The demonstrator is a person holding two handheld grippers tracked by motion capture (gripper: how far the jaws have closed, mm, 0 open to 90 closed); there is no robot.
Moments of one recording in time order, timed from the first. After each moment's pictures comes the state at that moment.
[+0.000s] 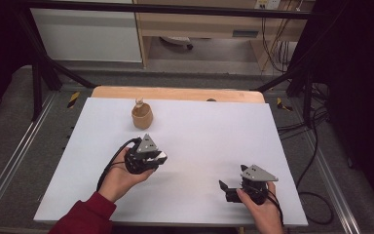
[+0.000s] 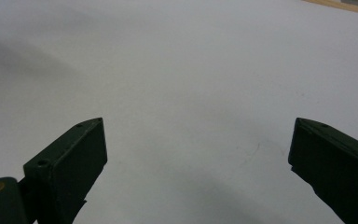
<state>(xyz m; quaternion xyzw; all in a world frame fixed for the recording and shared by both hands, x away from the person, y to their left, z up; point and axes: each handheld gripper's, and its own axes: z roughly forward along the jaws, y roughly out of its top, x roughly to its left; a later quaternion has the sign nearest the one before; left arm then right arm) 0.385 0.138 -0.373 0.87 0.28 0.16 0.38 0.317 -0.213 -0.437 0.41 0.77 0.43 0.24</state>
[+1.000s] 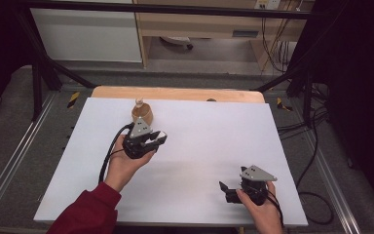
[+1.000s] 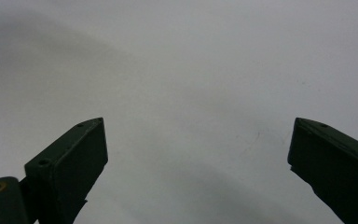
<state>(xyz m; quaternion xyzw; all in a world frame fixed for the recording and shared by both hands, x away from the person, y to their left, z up) 0.411 0.143 -0.357 0.80 0.31 0.21 0.46 0.317 -0.213 -0.438 0.42 0.77 0.41 0.23</state>
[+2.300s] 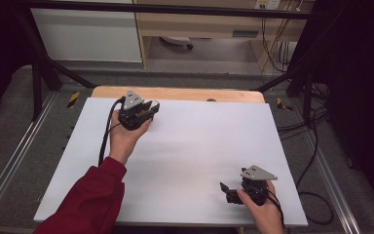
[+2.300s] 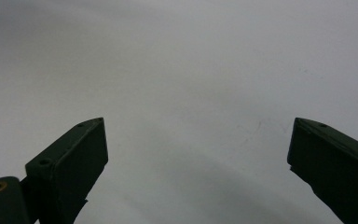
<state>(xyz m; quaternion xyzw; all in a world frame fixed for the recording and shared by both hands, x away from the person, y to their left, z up) 0.475 0.157 -0.327 0.73 0.37 0.28 0.50 0.317 -0.215 -0.438 0.43 0.78 0.41 0.22</state>
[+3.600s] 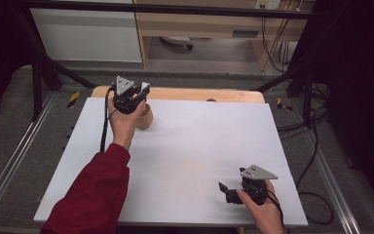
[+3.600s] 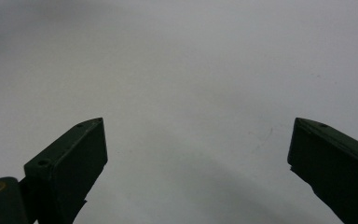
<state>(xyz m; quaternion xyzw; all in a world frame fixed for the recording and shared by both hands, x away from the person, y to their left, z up) 0.524 0.178 -0.330 0.66 0.42 0.34 0.53 0.317 -0.214 -0.437 0.43 0.77 0.42 0.20</state>
